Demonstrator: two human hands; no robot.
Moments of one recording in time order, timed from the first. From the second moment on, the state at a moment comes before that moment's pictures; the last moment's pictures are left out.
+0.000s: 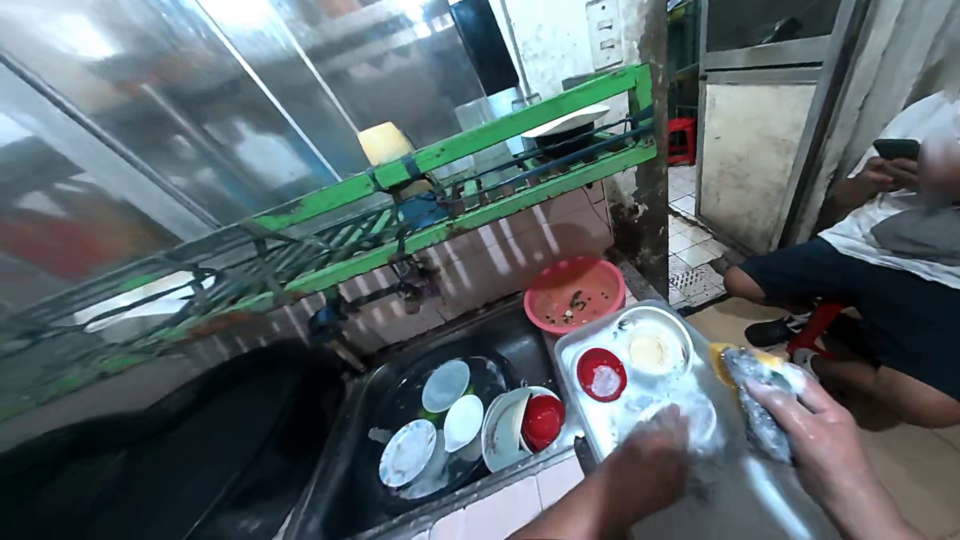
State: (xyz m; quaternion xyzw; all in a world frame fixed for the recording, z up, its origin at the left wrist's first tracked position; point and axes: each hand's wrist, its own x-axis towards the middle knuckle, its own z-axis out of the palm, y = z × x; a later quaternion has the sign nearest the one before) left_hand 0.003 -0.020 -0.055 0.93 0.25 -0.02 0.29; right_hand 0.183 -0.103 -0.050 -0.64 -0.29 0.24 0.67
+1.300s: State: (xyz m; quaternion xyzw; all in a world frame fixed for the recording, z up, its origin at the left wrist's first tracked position) left_hand 0.014 0.040 -0.038 0.56 0.47 0.20 0.65; right_hand 0.195 -0.110 -0.057 -0.67 -0.28 0.32 0.61
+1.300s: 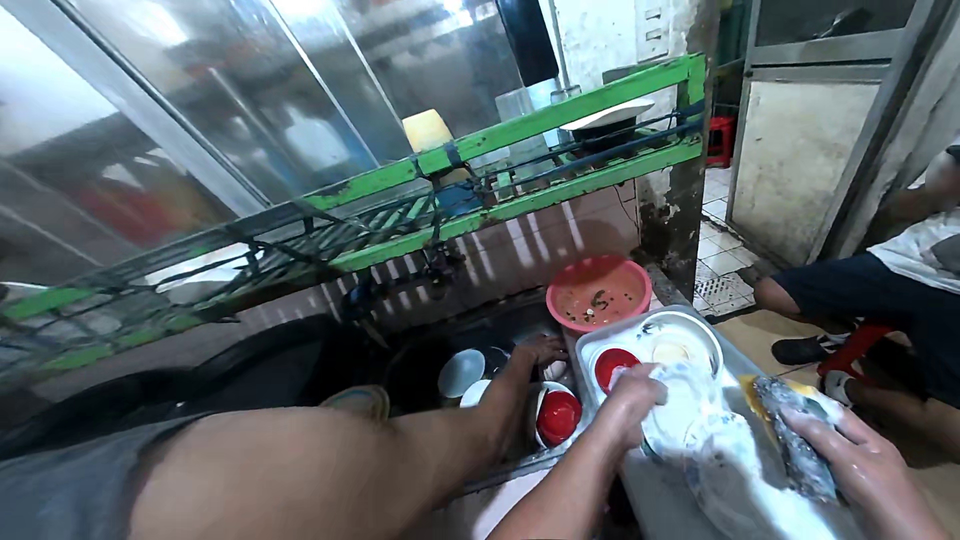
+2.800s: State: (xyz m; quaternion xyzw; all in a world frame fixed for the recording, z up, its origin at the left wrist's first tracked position) left_hand 0.003 -0.021 -0.027 0.45 0.34 0.24 0.79; right_hand 0.130 -0.055 -0.038 -0.72 -0.45 0.25 0.47
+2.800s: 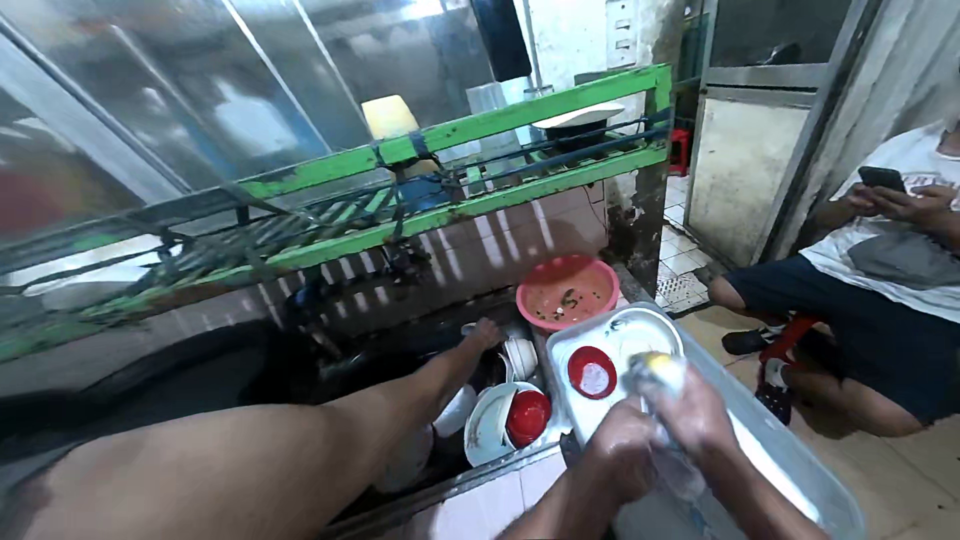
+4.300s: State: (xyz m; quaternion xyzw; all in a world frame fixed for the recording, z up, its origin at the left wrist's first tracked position) left_hand -0.014 -0.026 -0.001 0.54 0.24 0.14 0.80; right_hand 0.133 -0.065 0.007 -0.64 -0.65 0.10 0.40
